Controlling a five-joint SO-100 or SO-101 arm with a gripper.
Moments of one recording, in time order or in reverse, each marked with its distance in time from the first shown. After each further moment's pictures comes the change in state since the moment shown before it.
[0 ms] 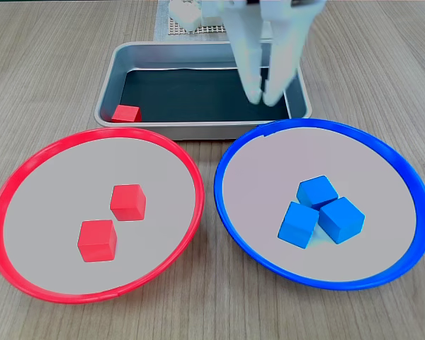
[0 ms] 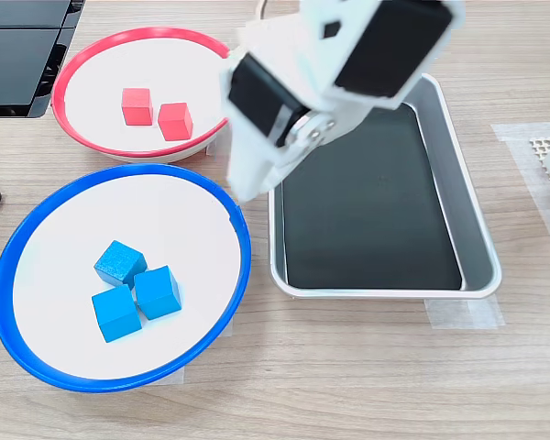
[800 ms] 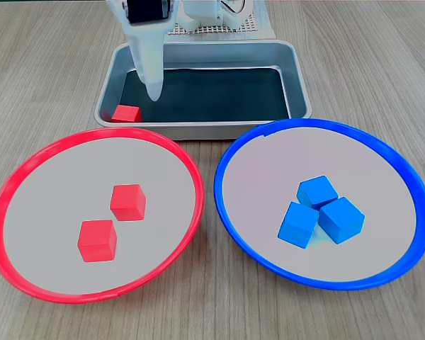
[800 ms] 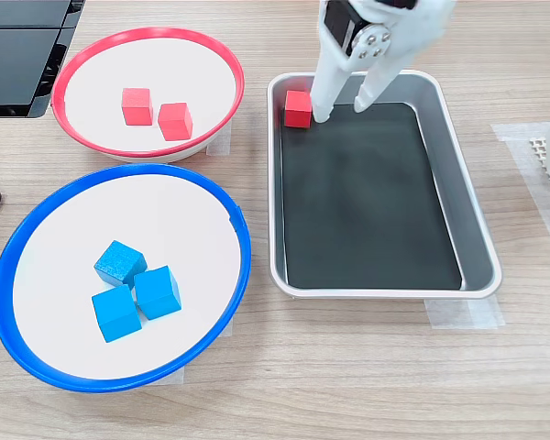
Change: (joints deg) arm 26.1 3.3 16.0 -2.2 -5.6
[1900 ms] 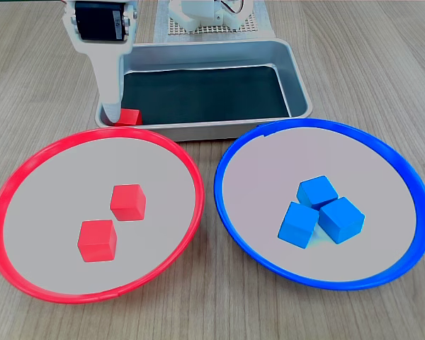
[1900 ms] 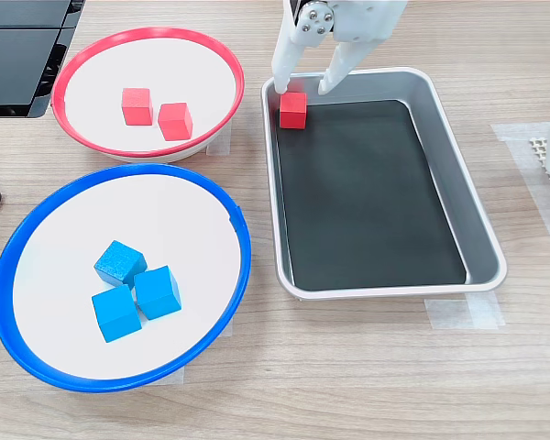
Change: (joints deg) arm 4.2 -10.0 -9.4 -5.4 11.6
